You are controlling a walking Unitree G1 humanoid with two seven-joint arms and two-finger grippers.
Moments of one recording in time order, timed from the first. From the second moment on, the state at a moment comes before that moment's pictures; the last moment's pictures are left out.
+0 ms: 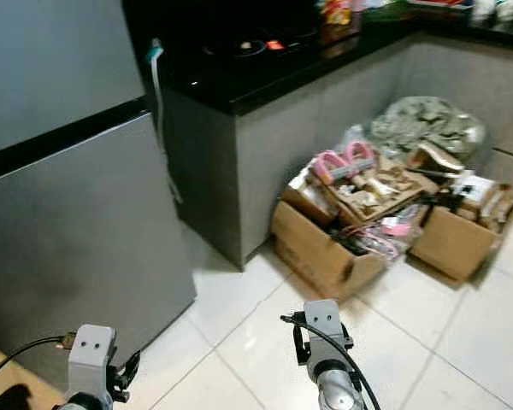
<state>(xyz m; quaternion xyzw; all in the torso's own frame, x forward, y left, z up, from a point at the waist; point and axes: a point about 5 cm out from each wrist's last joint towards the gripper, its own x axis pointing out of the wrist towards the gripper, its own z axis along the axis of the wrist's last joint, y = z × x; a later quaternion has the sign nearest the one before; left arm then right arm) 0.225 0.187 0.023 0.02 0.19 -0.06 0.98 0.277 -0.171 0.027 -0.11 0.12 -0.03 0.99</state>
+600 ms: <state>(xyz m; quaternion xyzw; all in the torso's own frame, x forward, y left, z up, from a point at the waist) 0.223 0.187 0.020 0.02 0.20 -0.04 0.98 0.275 -0.173 0.026 -0.11 0.12 -0.04 0.99</state>
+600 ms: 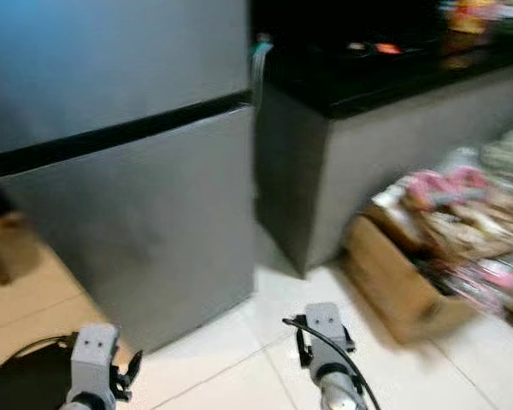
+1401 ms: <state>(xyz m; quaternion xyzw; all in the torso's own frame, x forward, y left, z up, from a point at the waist) 0.222 0.187 0.018 0.01 0.20 -0.03 0.98 0.277 -0.171 0.029 -0.10 0.12 -0.04 0.99</state>
